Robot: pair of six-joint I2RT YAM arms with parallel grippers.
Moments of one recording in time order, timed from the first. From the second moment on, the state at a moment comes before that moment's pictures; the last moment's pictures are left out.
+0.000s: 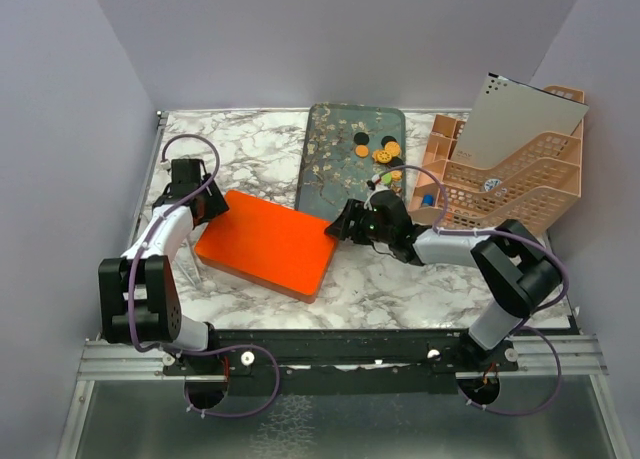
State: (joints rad) left arm 0.06 1.43 0.89 -0.37 -0.11 -0.41; right arm 0.67 1.67 0.73 0.38 -0.13 0.76
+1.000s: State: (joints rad) left arm -0.34 0.84 0.83 -0.40 -0.26 -0.28; right arm 0.67 0.54 0.71 -0.39 0.51 0.49
